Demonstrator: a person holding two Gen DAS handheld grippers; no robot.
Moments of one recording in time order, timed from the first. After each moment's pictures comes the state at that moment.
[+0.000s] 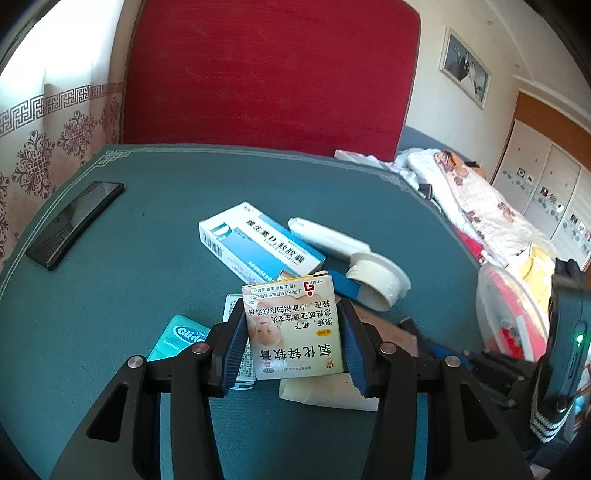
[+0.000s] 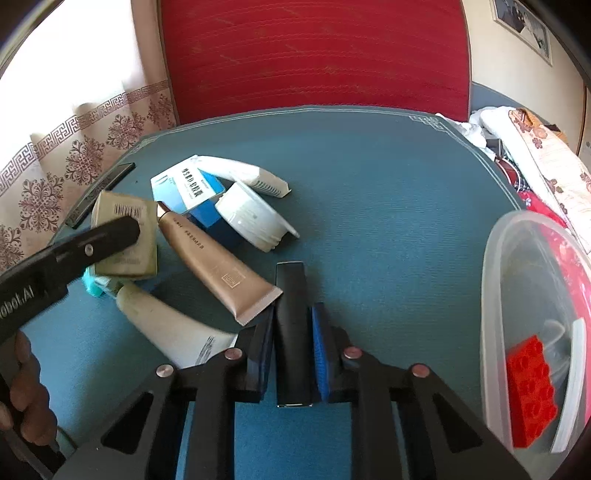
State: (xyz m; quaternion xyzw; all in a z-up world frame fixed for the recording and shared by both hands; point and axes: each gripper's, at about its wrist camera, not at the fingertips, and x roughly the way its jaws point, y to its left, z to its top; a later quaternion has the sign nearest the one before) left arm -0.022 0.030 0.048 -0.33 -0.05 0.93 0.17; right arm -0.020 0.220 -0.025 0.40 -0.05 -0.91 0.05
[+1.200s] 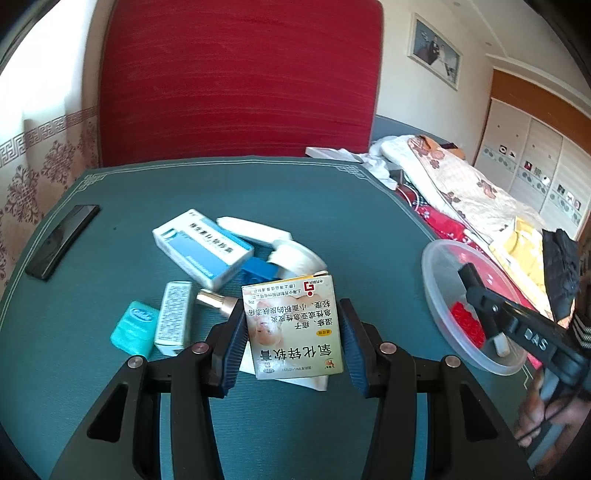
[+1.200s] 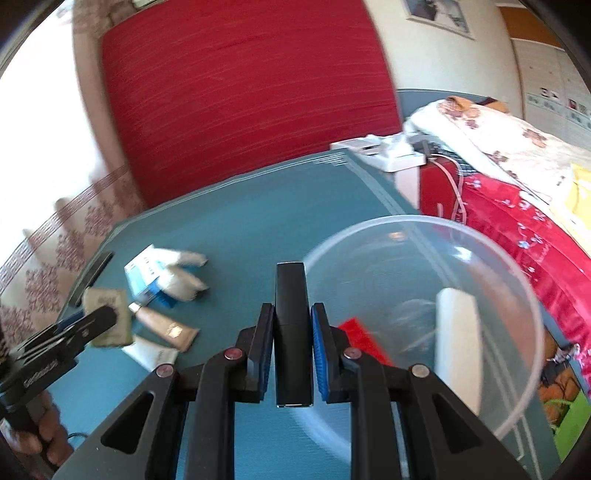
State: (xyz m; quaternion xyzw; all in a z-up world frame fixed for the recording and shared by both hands) left arm 0.026 0.086 0.070 -0.33 0.00 0.92 0.20; right arm 0.049 0.330 0.022 0.30 -0.14 -0.94 -0.05
